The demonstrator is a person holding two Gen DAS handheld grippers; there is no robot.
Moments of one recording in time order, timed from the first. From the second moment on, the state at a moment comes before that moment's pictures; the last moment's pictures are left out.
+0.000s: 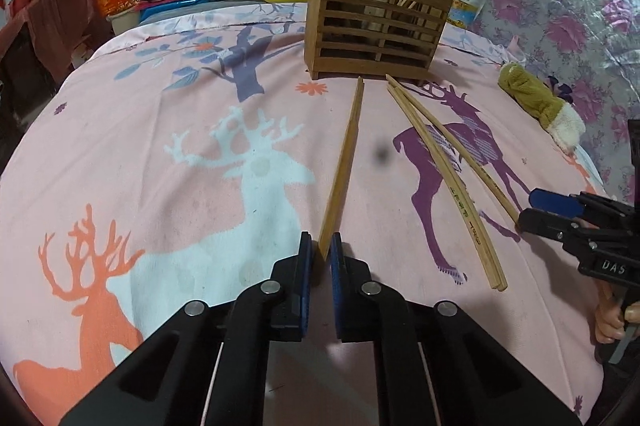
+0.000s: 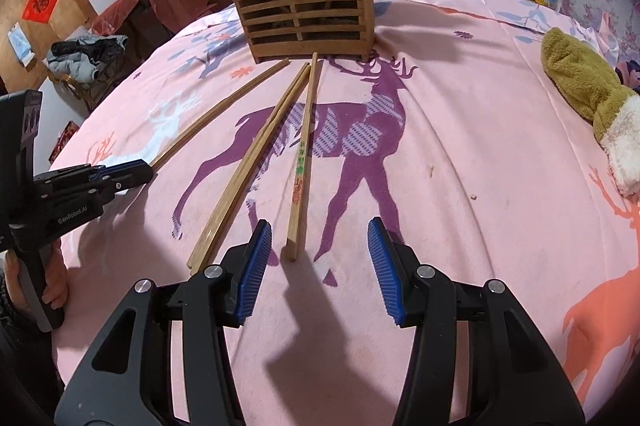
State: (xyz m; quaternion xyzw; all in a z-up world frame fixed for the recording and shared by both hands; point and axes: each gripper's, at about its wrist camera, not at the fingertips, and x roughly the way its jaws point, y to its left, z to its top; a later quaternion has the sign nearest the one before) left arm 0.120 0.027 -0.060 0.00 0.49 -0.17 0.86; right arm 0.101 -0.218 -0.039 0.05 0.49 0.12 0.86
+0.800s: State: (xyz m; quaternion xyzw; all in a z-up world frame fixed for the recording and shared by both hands) left arm 0.115 0.019 -0.059 0.02 0.48 -0.17 0.86; right arm 0.094 -0.202 -0.045 0.00 0.49 0.12 0.87
